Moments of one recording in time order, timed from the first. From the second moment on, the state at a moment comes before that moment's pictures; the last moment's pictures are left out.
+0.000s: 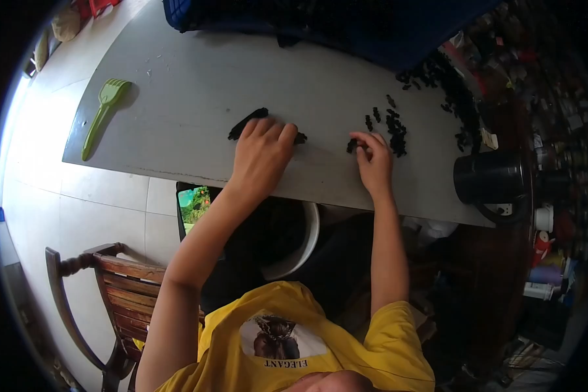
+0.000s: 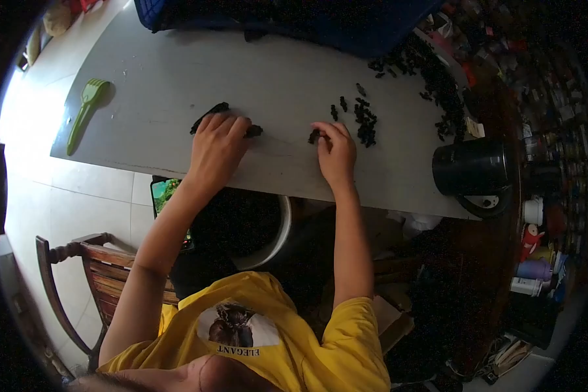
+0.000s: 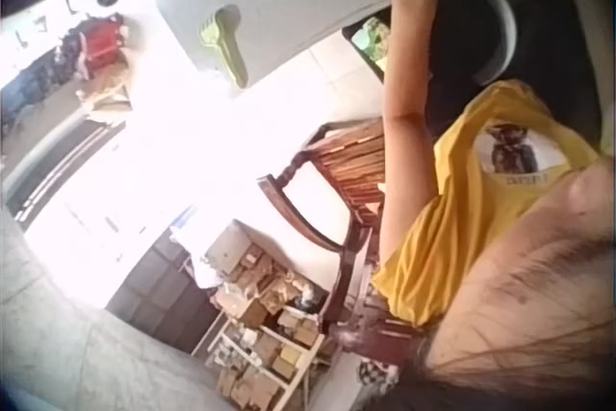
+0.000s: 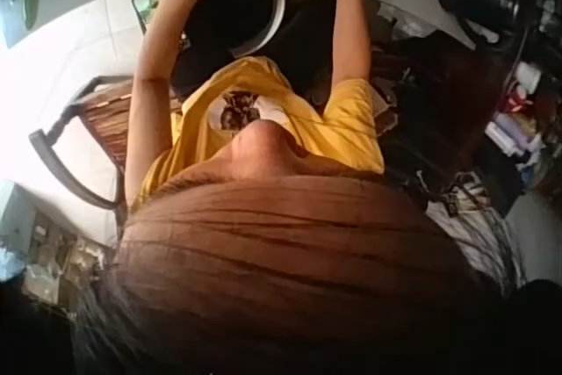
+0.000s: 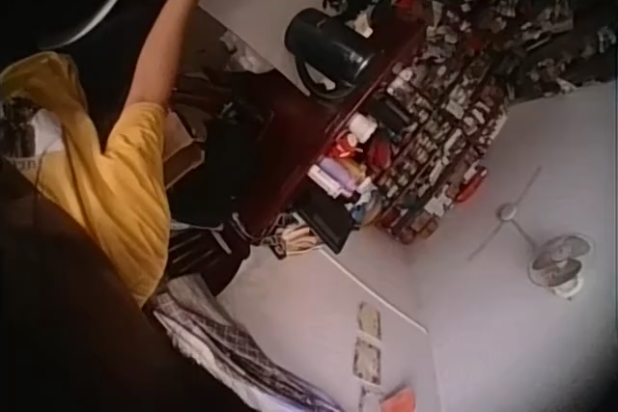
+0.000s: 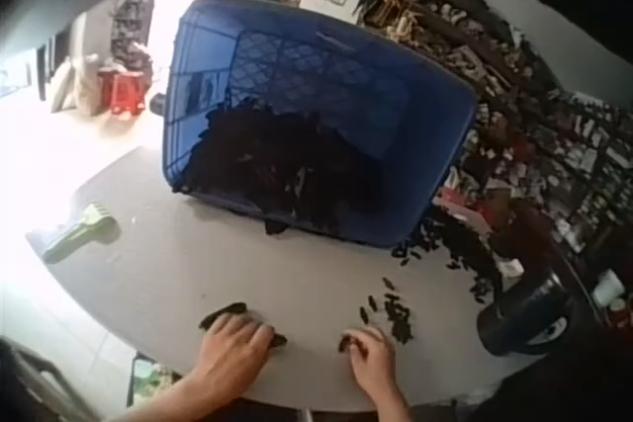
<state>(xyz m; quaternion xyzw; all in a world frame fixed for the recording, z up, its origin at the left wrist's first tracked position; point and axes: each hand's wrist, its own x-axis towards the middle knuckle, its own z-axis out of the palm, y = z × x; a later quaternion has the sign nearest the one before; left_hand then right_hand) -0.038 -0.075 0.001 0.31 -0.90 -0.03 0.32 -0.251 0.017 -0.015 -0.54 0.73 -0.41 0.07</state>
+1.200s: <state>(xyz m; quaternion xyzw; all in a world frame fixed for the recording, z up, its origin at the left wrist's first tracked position) -0.021 -0.010 -0.002 0.21 -0.73 -0.58 0.30 -0.145 0.057 0.005 -0.34 0.57 -0.64 0.38</state>
